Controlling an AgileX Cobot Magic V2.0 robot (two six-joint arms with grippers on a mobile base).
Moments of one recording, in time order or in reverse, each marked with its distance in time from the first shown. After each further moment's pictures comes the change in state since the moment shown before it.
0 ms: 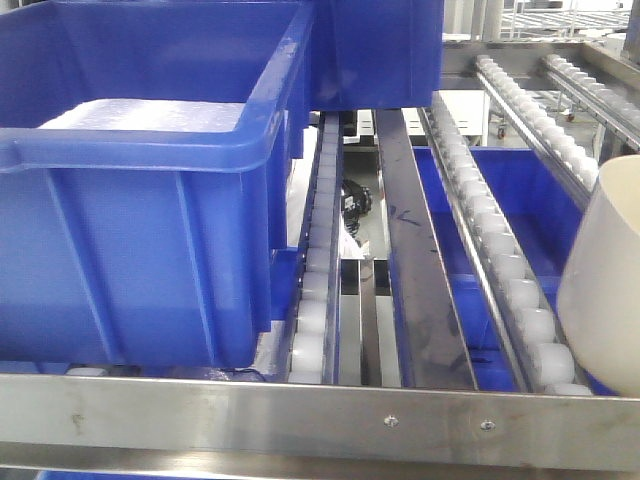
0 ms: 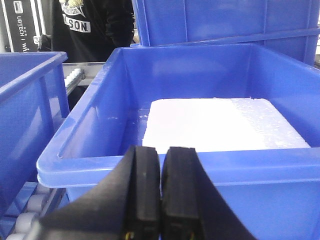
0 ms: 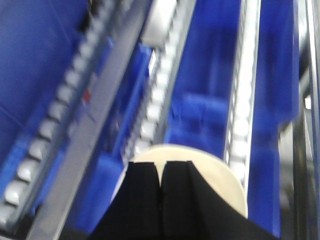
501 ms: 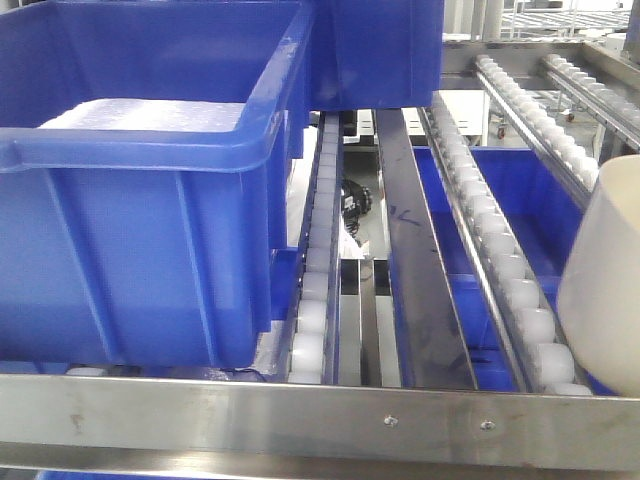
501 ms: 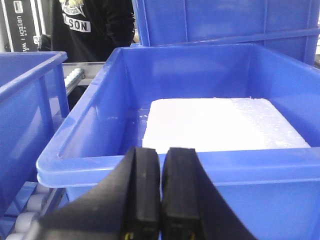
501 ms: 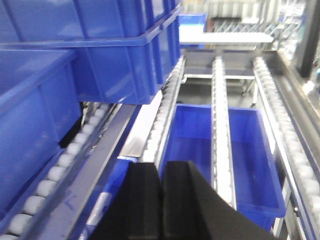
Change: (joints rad) left arm 0.000 0.000 0.000 0.000 0.000 0.000; right arm 0.003 -0.190 0.454 0.009 -0.700 0.000
